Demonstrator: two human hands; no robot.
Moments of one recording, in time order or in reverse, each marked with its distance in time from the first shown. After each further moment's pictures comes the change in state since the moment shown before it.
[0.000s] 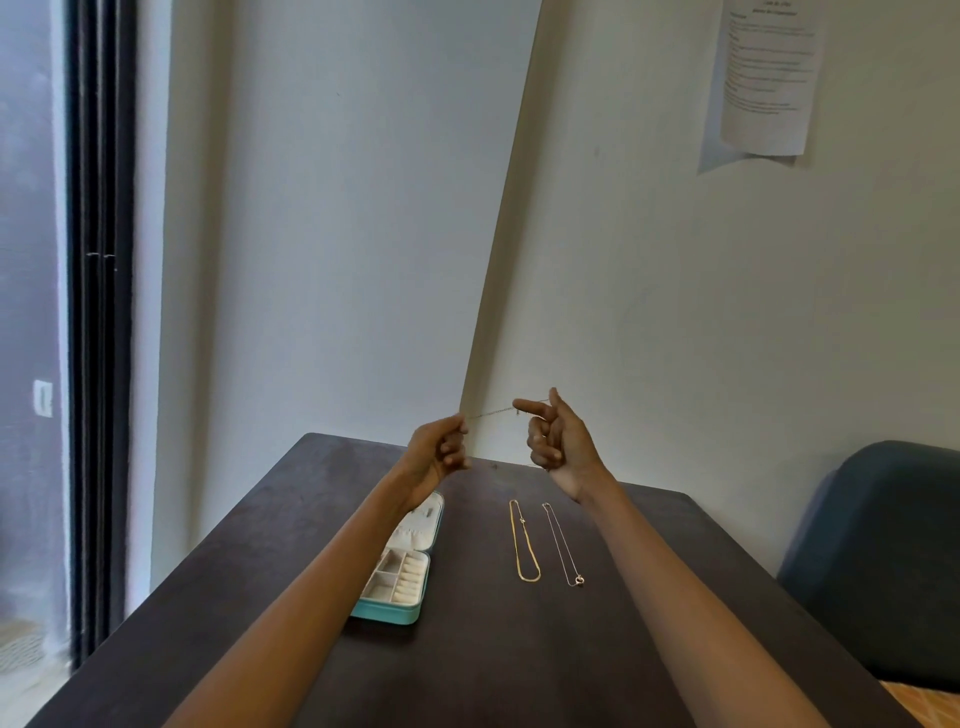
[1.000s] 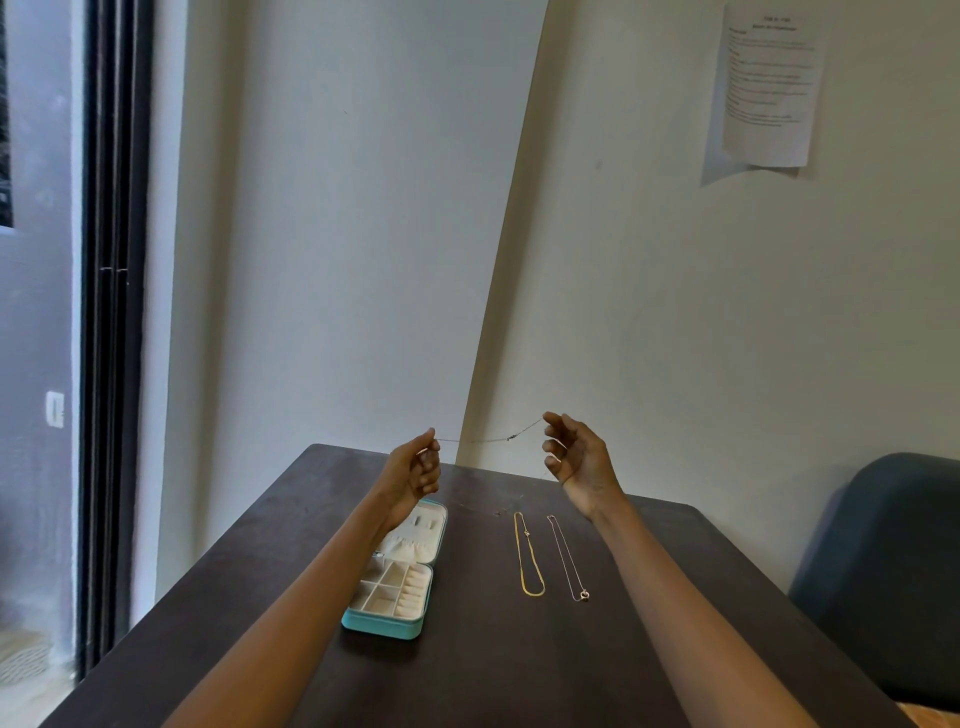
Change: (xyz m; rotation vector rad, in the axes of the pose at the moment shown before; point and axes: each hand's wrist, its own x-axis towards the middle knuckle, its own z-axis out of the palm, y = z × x) left_hand -0.003 -0.005 -0.032 -0.021 0.086 -0.039; right_hand -0.003 0.003 -0.017 0.208 0.119 -0.058
